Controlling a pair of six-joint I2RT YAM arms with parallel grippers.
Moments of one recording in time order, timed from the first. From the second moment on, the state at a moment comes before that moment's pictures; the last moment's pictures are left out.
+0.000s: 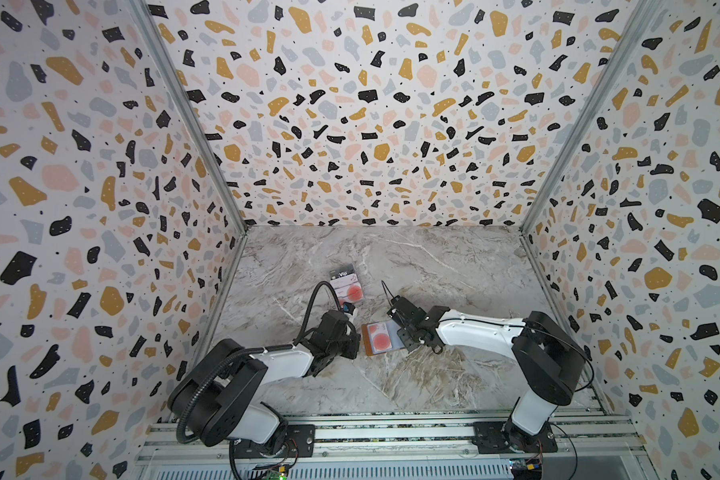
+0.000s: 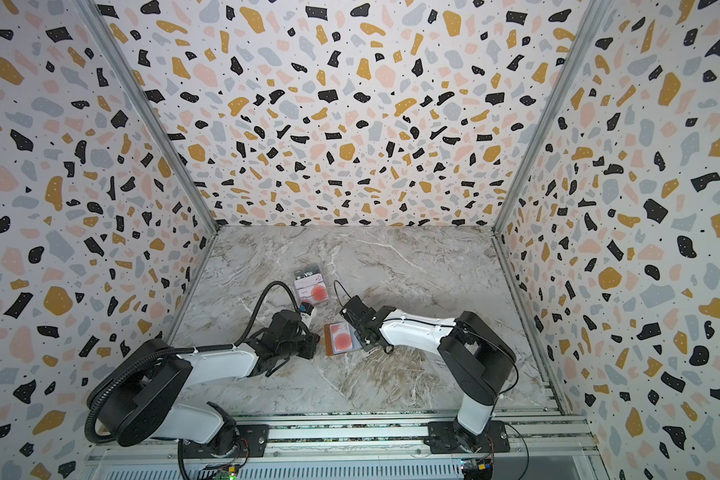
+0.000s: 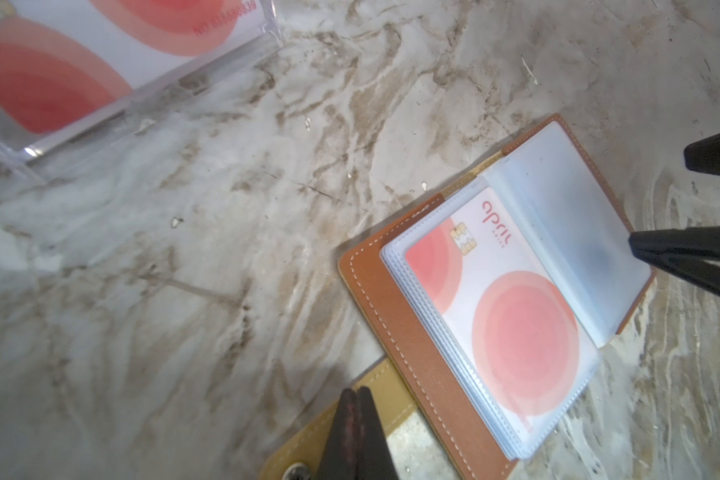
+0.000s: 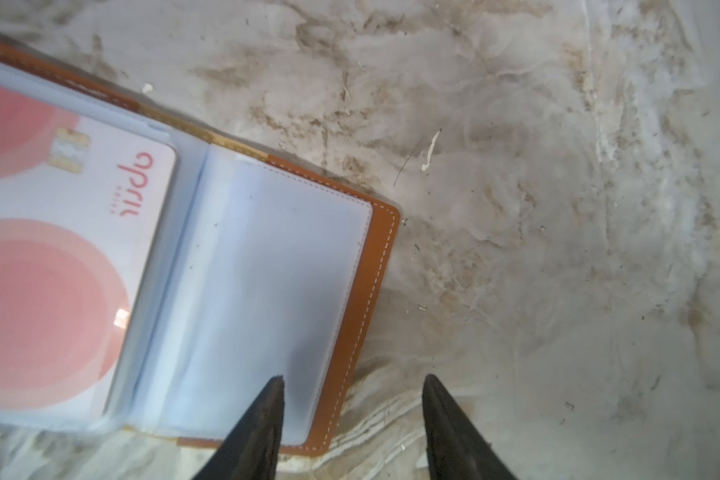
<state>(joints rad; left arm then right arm) -0.60 1.44 0.44 0.18 0.10 -0.32 0.87 1.68 1.02 -0.54 0.28 0.24</state>
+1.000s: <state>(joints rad) -0.66 1.50 0.54 0.24 0.28 -0.18 0.70 1.76 0.95 -0.13 -0.56 0.30</state>
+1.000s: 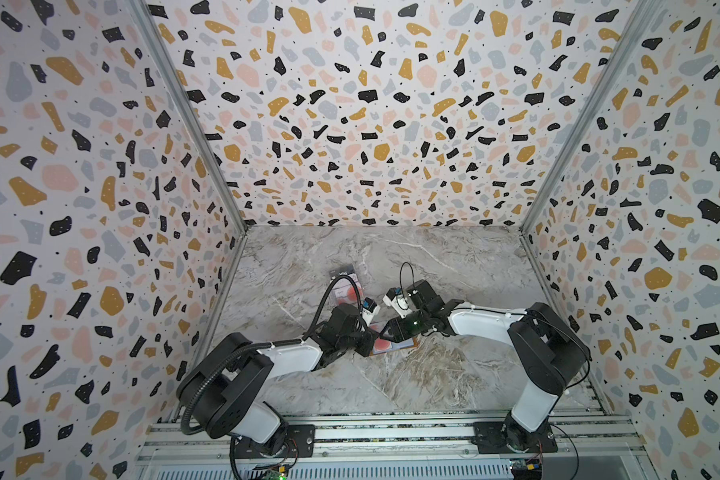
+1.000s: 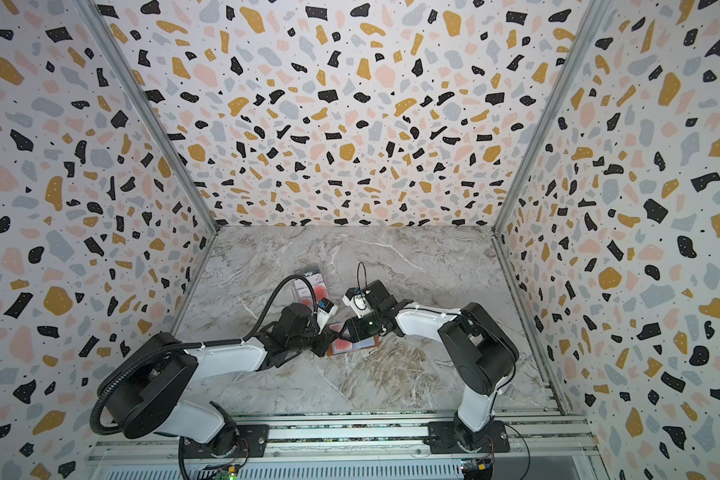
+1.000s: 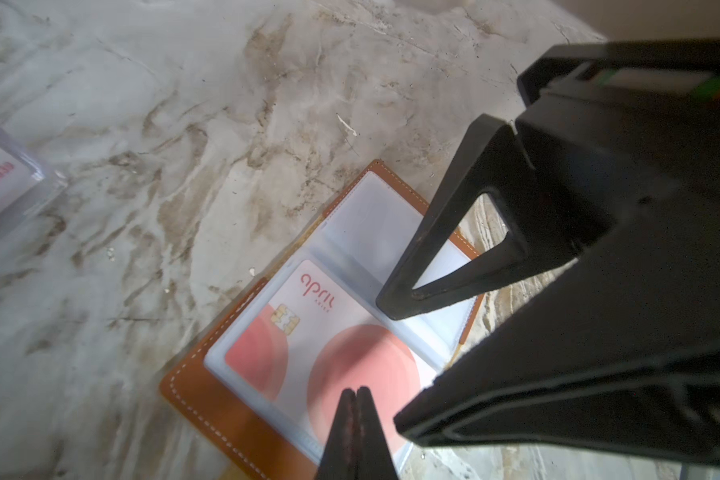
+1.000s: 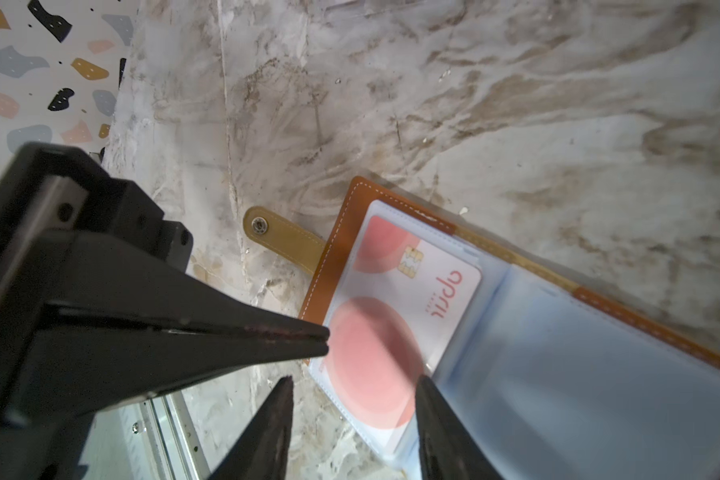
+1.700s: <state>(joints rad) -0.67 1.55 0.51 0.29 0.25 -0.19 0.66 1.82 0.95 -0.12 -0.67 0.31</state>
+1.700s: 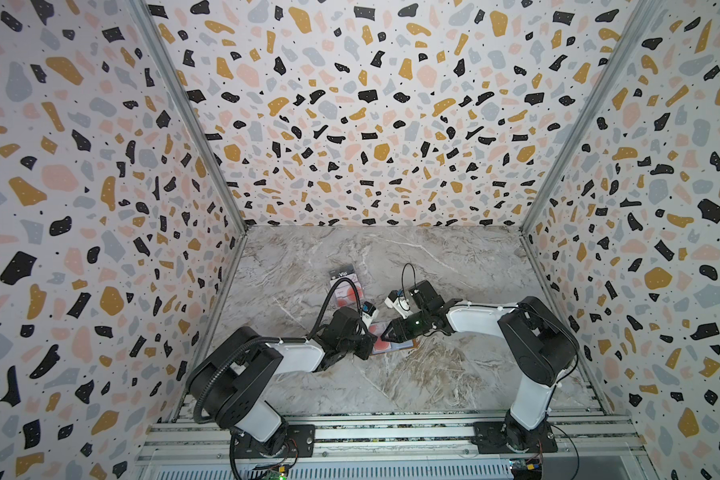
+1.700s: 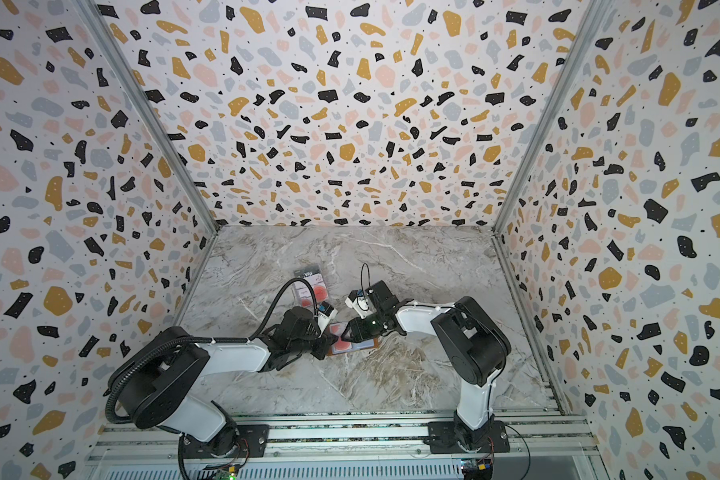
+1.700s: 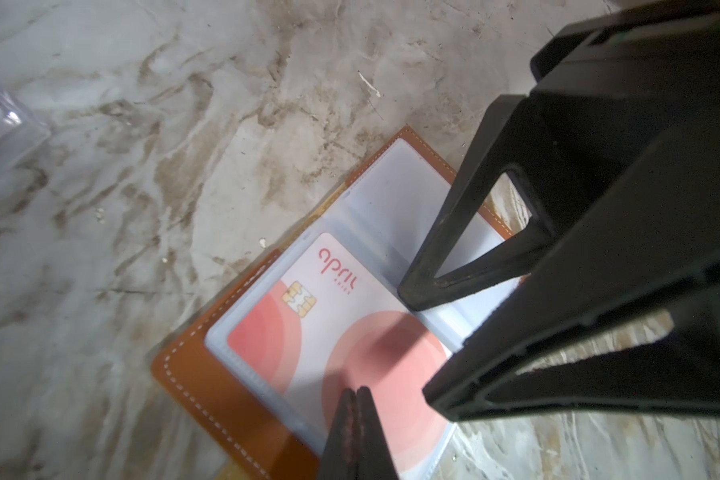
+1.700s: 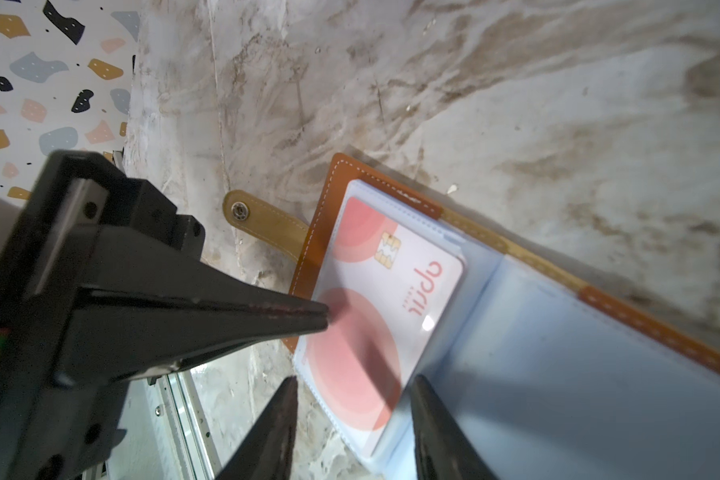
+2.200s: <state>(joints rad) -0.67 1.52 0.46 0.32 0.18 -0.22 0.65 1.84 0.95 -0.12 -0.69 0.33</state>
